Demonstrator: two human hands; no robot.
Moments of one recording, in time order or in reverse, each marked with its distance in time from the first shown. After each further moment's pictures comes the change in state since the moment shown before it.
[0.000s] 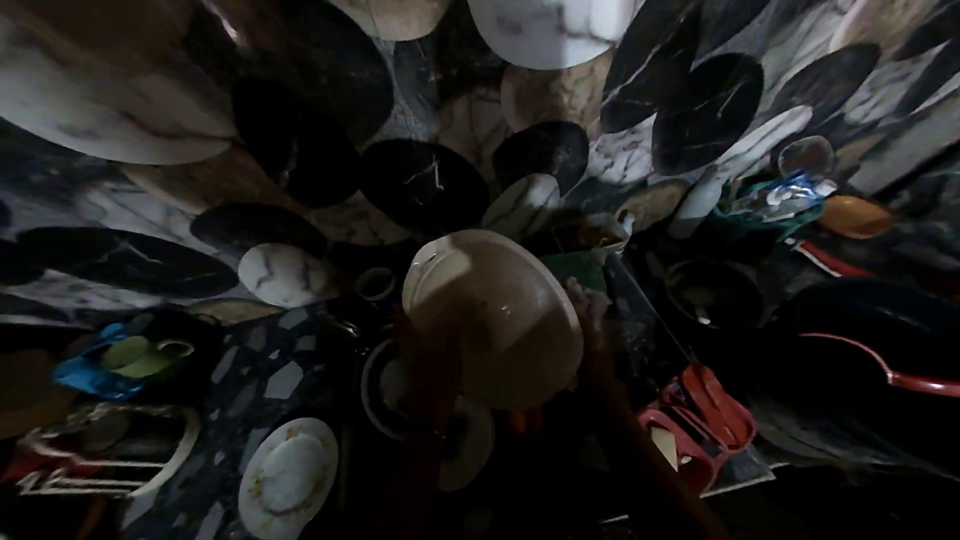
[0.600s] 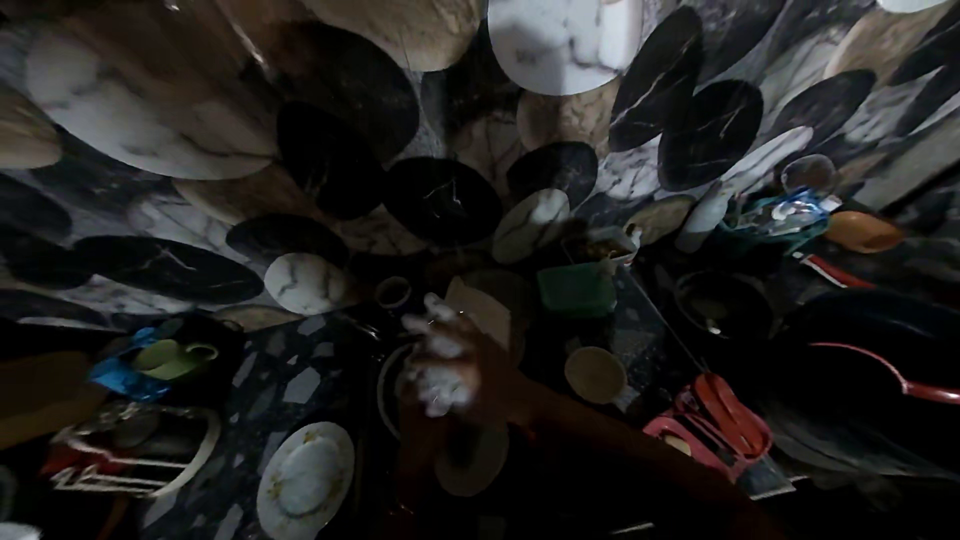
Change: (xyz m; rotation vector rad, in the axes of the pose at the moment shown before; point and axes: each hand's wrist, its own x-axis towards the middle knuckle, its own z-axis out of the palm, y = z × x) left_hand -0.050 0.013 -0.090 -0.251 -0.188 -0.034; right_hand -0.016 -0.028 0.116 -0.478 -0.741 -0.783
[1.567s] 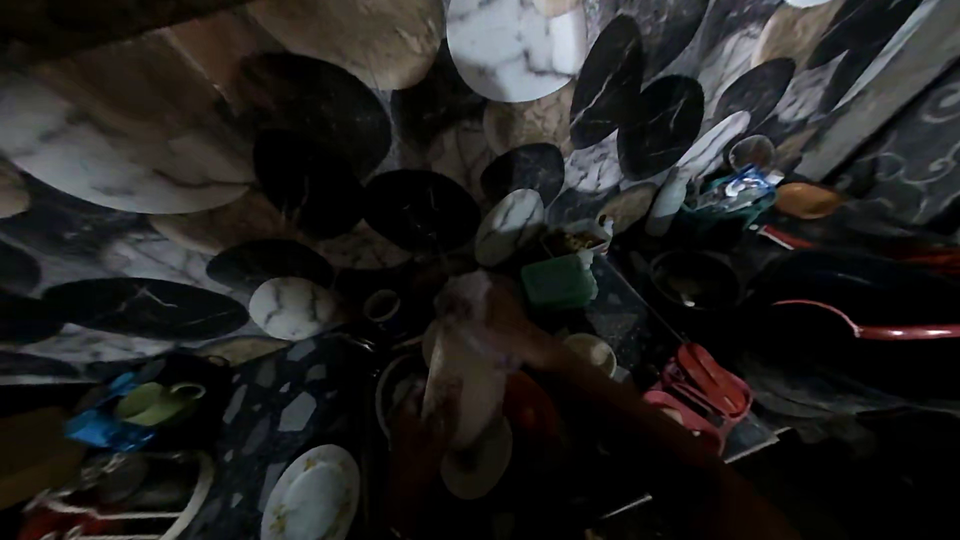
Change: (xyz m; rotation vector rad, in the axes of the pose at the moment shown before) left_hand -0.004 0.004 -0.017 0.220 0.027 0.056; right_hand 0.024 0.008 -0.025 -0.022 0.062 0.528
